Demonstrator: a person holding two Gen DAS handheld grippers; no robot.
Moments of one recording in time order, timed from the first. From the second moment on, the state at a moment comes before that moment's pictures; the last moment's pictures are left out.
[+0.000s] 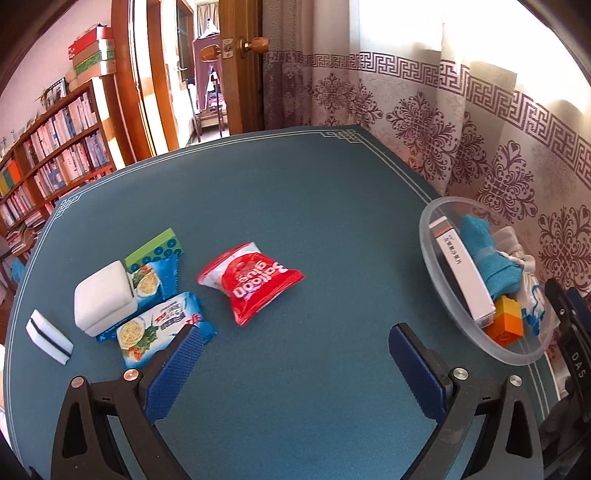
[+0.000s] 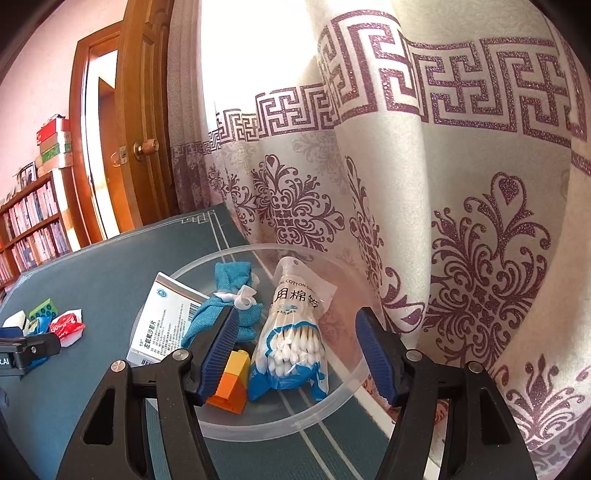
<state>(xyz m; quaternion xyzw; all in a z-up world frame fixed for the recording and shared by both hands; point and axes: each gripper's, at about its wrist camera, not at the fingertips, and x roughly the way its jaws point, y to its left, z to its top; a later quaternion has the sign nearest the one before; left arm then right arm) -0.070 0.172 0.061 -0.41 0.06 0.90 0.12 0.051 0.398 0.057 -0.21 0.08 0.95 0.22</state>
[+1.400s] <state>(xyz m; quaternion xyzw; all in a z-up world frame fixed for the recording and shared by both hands) -0.136 0.040 0.038 -0.41 -0.04 0.91 -0.01 0.047 0.261 0.062 -0.24 0.01 0.97 0.07</state>
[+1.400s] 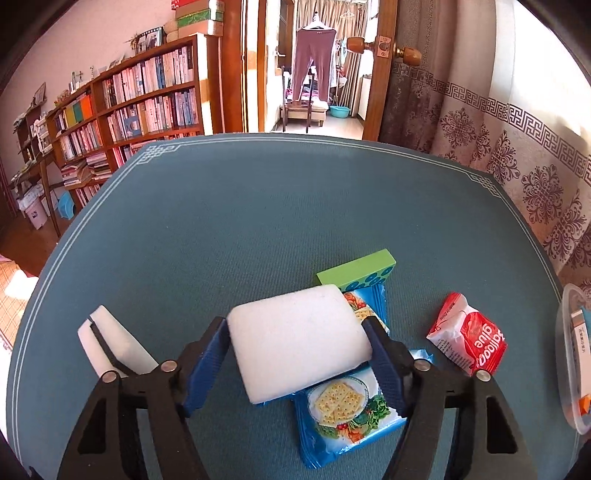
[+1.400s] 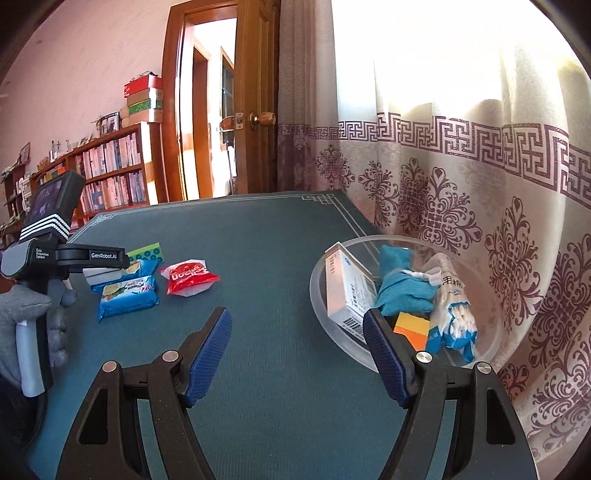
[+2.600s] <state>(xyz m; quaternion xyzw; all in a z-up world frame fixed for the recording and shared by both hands) -0.122 0.009 0.061 -0.37 -0.08 0.92 0.01 -0.144 0.179 0.018 -0.40 -0.02 0.91 -0.11</state>
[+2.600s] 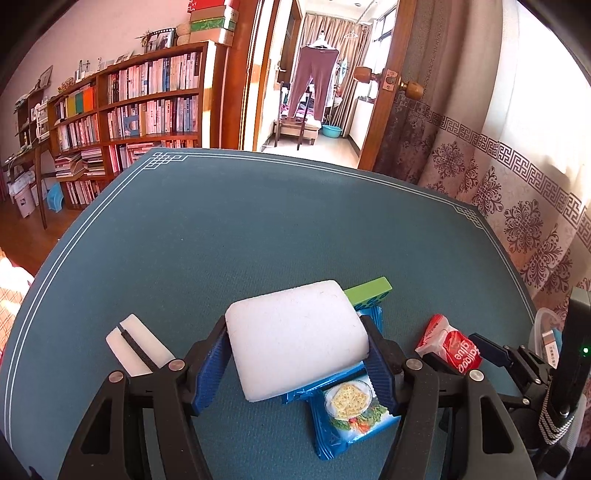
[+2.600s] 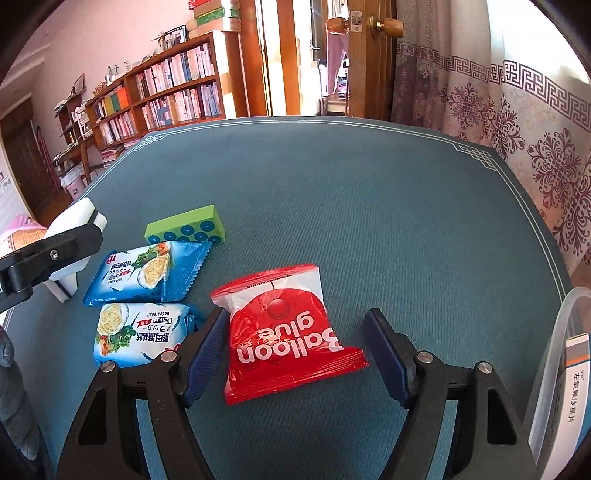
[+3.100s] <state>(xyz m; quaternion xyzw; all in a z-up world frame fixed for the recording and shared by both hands) -0.118 0.017 0.064 -0.37 -0.08 0.92 0.02 -0.117 0.175 0.025 -0.39 -0.01 0.92 -0.10</state>
